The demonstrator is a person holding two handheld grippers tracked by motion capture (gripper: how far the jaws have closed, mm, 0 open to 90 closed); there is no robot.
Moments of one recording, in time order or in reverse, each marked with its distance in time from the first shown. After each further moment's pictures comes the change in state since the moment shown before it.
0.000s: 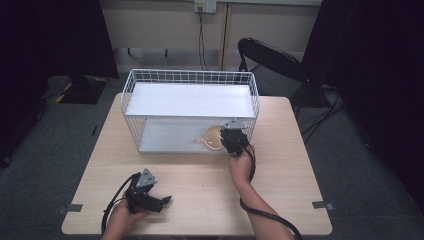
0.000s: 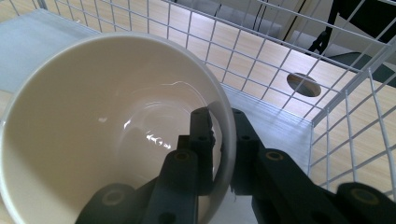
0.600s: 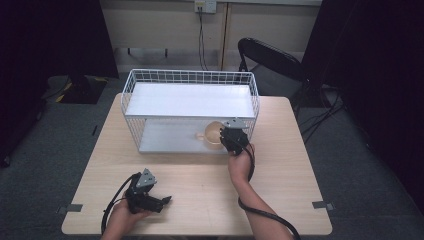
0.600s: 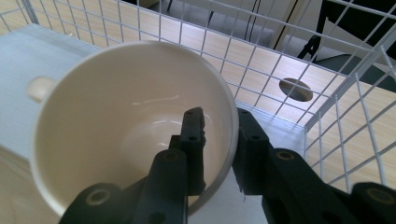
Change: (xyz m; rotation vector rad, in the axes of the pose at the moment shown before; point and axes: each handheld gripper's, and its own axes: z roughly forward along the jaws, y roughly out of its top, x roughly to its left) left arm 0.000 0.000 0.000 0.003 -0.001 0.003; right arm -0.001 0.002 0.001 -0.029 -0.027 0.029
